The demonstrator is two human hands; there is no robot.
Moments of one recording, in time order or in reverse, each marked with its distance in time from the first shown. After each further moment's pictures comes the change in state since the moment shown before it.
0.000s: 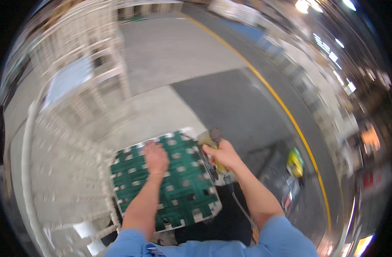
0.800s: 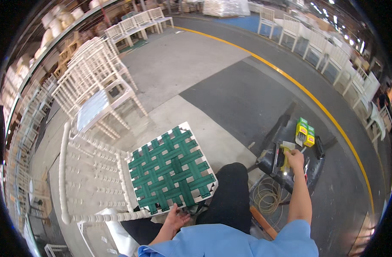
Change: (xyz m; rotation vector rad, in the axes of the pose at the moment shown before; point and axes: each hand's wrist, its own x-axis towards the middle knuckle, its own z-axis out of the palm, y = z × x) left_hand -0.302 0.077 -0.123 -1.477 -0.572 -1.505; right_hand -0.190 0.247 -0.292 -0.532 0.904 0.279
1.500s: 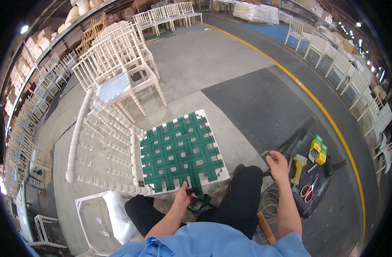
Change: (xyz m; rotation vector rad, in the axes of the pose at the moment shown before) left_hand 0.038 -0.015 0.025 -0.171 0.078 0.426; right_hand -0.116 -0.066 0.043 0.632 -0.295 -0.346
